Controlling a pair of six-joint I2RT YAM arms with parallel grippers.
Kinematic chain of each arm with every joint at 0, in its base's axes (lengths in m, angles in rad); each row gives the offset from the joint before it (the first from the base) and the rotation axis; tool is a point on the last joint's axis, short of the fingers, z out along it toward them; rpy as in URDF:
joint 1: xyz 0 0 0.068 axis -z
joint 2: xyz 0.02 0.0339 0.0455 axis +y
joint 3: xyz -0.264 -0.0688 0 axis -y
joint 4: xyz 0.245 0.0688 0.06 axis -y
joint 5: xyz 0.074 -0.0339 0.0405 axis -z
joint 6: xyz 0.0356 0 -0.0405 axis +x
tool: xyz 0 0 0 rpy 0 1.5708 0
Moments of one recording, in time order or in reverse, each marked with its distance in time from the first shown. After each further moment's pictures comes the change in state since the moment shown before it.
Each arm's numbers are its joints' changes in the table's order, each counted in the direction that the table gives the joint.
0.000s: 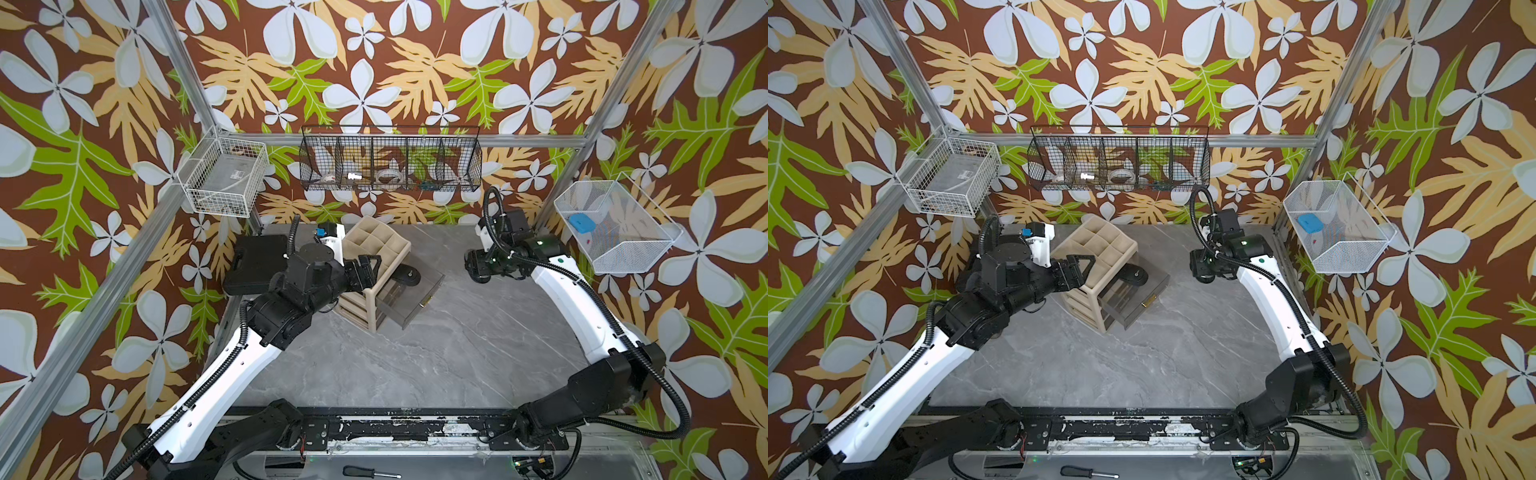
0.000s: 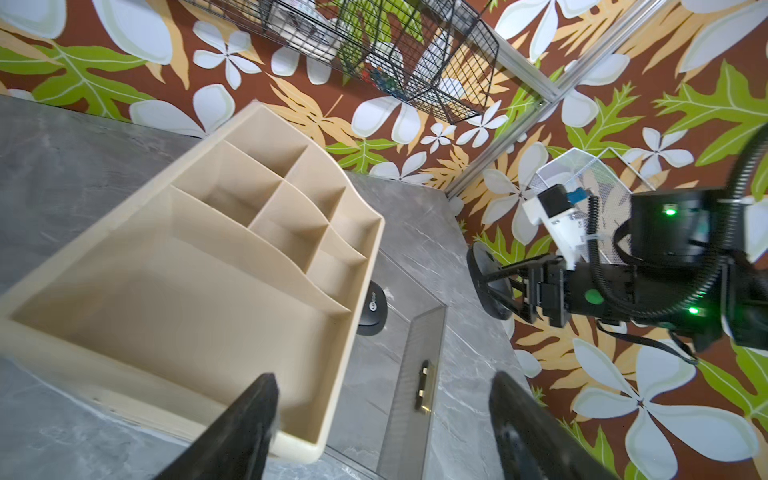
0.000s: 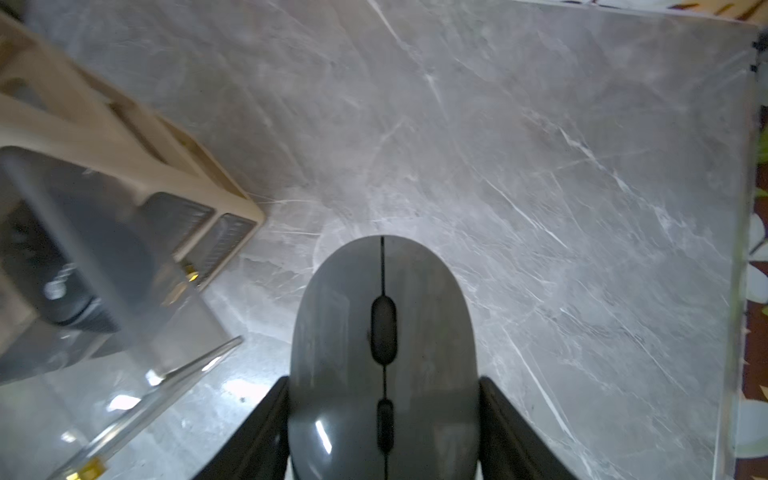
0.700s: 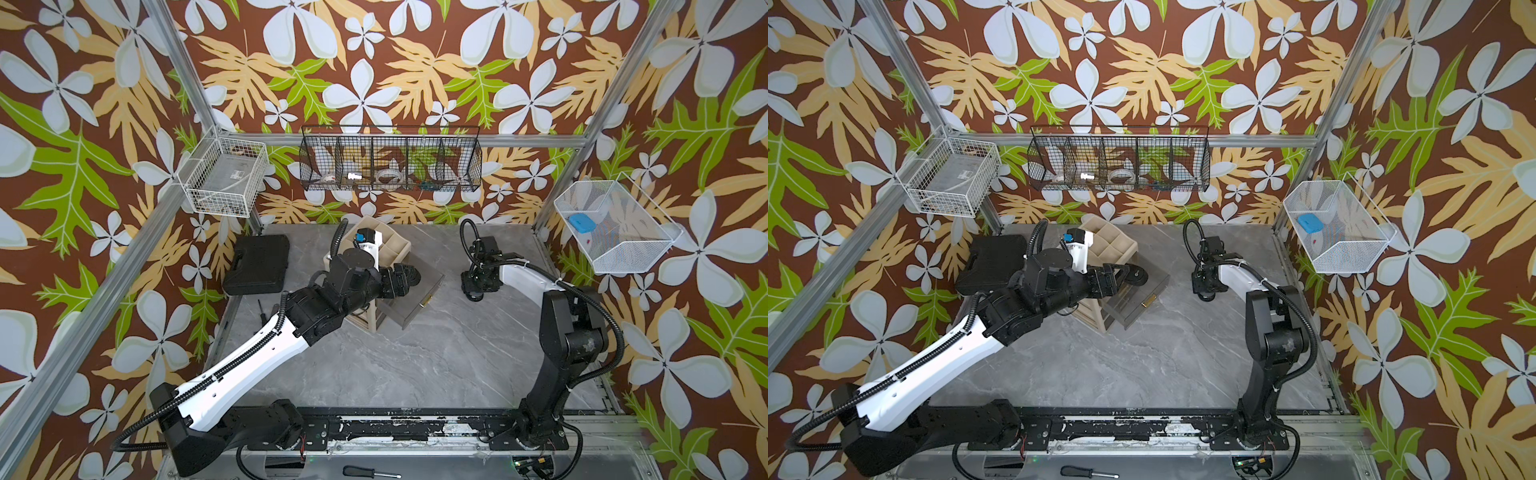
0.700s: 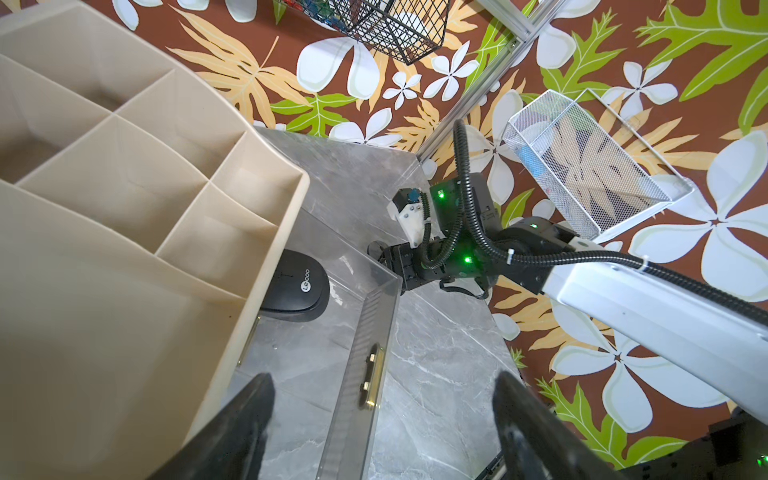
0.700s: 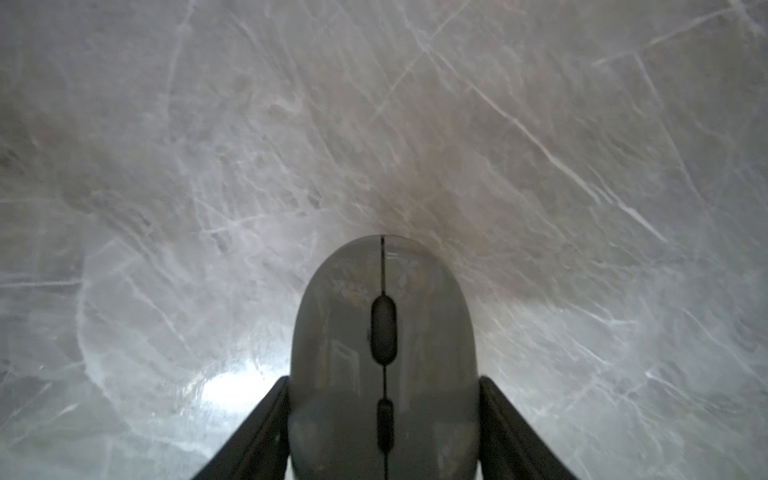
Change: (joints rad) left arm 0.171 0.128 0.022 0.084 -0.069 -0.037; right arm 0.059 0.381 -0.167 0.351 0.079 -0.008
